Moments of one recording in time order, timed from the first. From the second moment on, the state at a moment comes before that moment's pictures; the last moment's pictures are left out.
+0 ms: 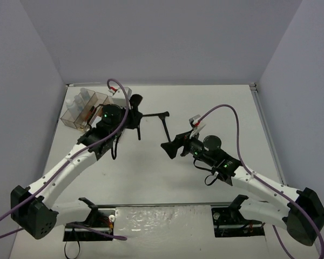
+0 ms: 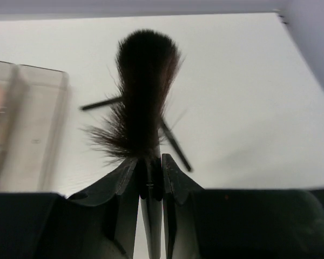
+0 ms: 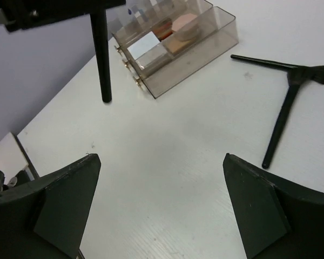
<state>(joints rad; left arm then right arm) -0.51 1.21 1.08 -0.18 -0.09 -0.32 0.75 1.00 0.53 0.33 -0.07 0.39</state>
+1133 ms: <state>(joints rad) -0.32 1.76 1.42 -0.41 -0.18 0.08 0.75 0.63 0.48 -0.06 0.12 0.29</state>
